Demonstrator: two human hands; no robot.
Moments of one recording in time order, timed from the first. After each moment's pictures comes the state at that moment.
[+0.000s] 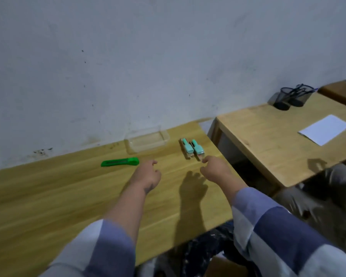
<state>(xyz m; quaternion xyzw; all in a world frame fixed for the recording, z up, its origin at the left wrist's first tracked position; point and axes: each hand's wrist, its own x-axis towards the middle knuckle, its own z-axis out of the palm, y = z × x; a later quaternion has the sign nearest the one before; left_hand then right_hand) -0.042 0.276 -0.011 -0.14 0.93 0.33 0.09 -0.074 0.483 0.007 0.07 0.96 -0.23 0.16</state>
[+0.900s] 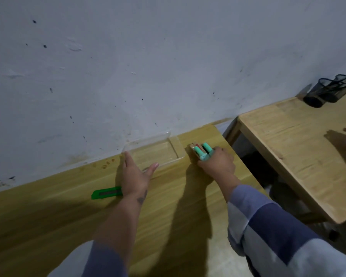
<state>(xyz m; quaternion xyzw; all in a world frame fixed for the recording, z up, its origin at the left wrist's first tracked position) -0.173 0.204 -0.065 -0.28 0.86 0.42 -0.02 -0.230 0.410 -0.048 0.19 0.96 -0.18 0.10</state>
